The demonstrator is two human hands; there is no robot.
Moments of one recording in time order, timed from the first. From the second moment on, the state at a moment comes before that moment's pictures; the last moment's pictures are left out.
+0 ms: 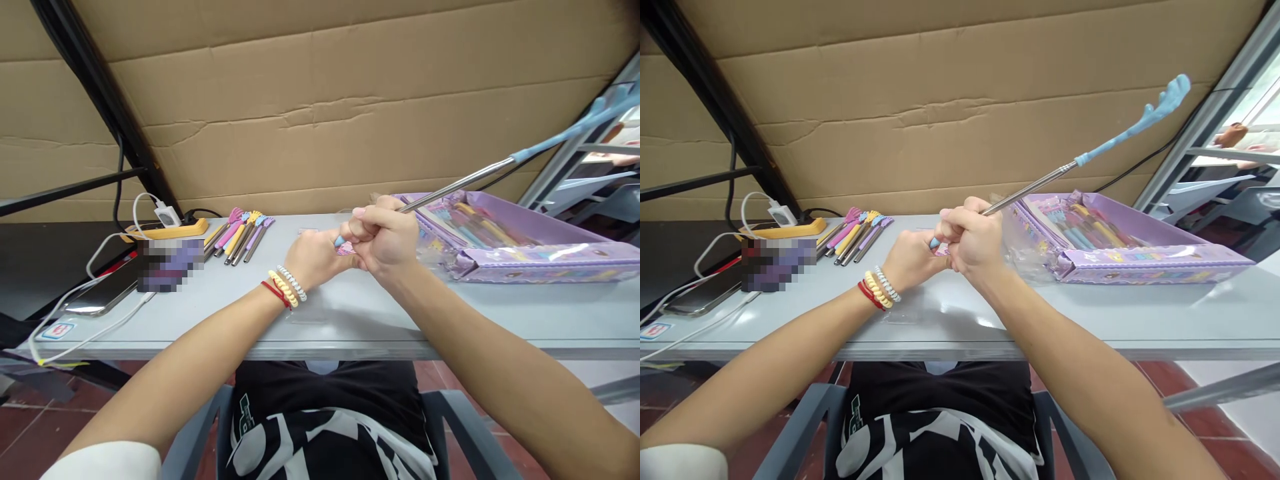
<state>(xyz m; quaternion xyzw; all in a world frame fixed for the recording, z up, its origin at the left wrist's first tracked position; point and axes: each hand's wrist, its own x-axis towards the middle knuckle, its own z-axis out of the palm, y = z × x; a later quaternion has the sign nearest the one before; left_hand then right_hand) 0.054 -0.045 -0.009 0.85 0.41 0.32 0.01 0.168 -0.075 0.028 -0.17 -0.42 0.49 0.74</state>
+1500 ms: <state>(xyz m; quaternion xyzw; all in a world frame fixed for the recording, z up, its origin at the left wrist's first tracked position) 0.017 -0.032 0.005 0.80 0.50 0.33 -0.04 0.241 -0.074 0.062 -0.08 -0.35 0.43 0.83</state>
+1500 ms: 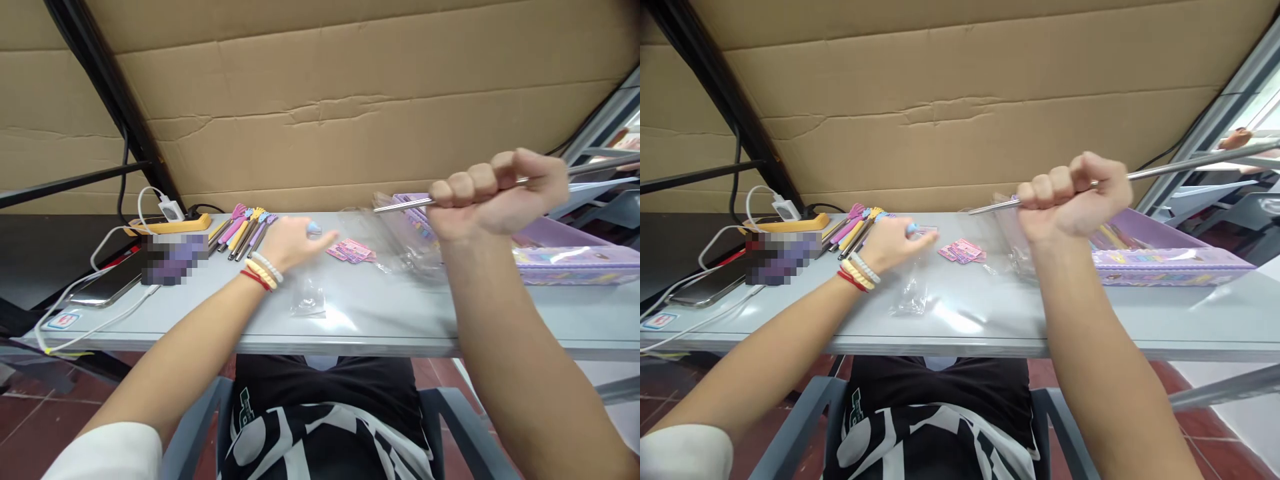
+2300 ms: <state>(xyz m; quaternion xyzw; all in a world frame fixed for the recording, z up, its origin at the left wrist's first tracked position) -0.104 0.045 0.005 0.59 0.75 0.29 -0.03 0.222 -0.057 0.037 -0.24 -0.51 0.51 0.65</state>
